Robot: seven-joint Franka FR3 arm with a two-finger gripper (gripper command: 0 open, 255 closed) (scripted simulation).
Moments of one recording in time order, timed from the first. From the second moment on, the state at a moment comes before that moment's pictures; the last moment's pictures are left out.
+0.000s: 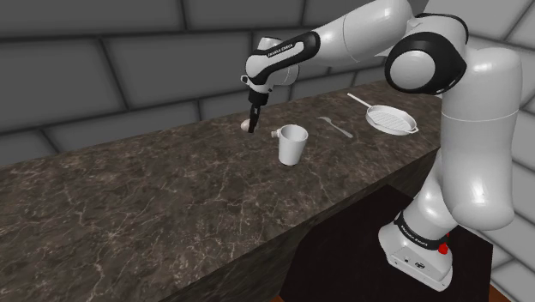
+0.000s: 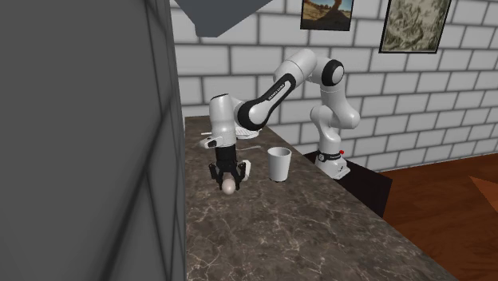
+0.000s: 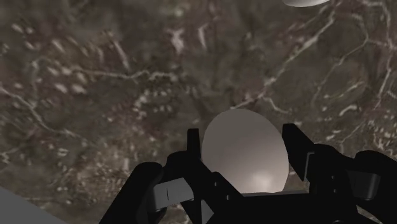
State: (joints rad) arm 0.33 0.48 -0.32 -1.72 0.44 2.17 -0.96
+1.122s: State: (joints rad) arm 0.35 0.39 -0.35 -1.64 0.38 2.01 -0.89
